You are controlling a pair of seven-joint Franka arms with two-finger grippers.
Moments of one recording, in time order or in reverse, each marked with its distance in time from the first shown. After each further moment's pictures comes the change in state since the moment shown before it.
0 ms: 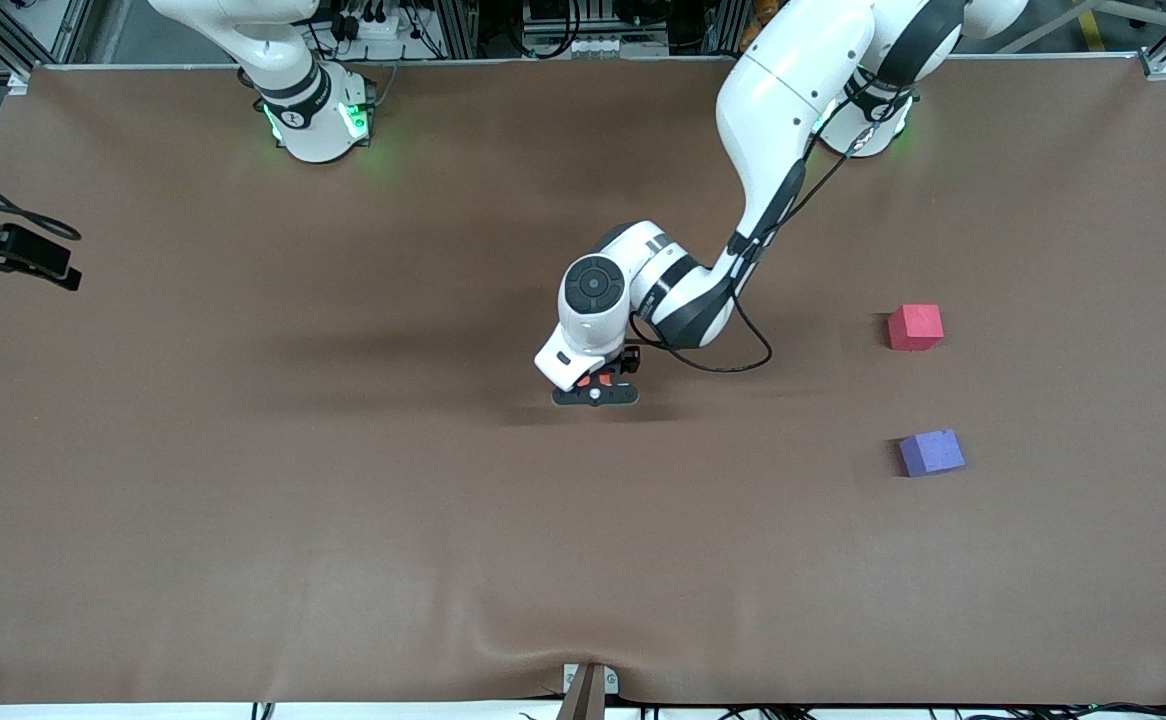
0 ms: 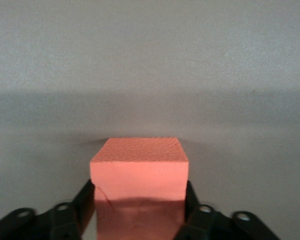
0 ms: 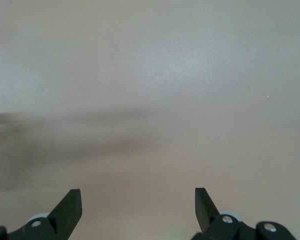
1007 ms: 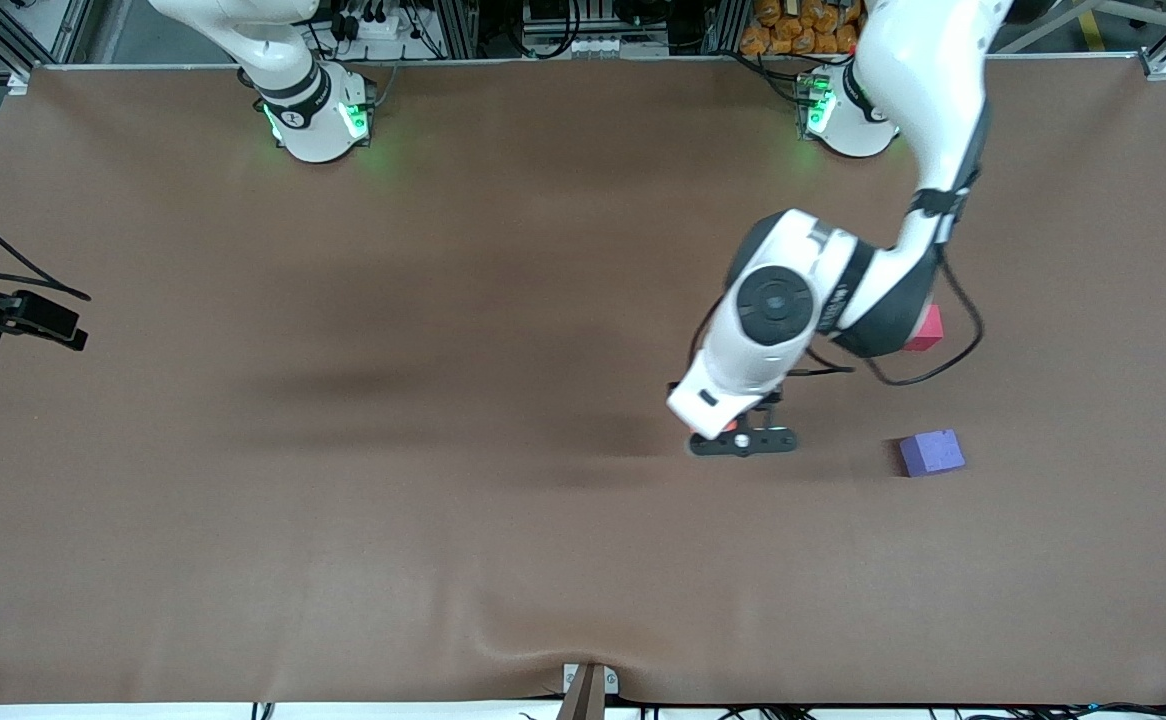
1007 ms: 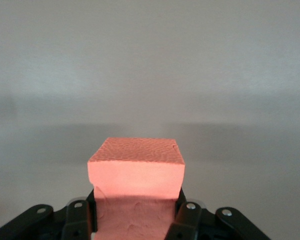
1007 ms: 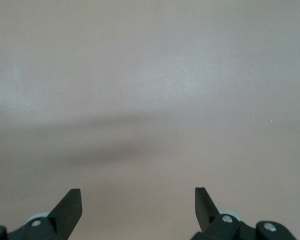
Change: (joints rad) left arm 0.276 -0.311 0.021 -0.074 0.003 -0.242 0.292; right arm -0.013 0.086 0.008 0.001 0.000 0.138 0.000
